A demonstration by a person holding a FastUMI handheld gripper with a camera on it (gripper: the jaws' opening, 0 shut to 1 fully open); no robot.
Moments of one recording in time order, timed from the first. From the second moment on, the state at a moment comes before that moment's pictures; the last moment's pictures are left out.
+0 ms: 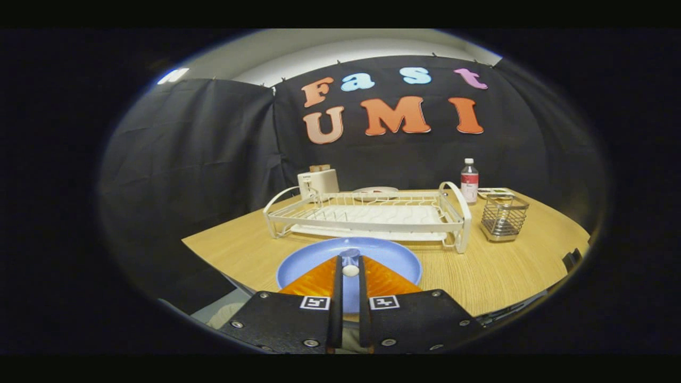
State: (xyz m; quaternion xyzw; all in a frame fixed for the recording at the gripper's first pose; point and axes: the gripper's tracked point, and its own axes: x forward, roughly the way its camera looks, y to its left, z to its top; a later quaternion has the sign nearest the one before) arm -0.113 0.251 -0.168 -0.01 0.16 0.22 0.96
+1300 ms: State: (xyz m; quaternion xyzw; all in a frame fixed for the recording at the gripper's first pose) arm -0.053 0.087 -0.037 -0.01 0.06 0.09 0.99
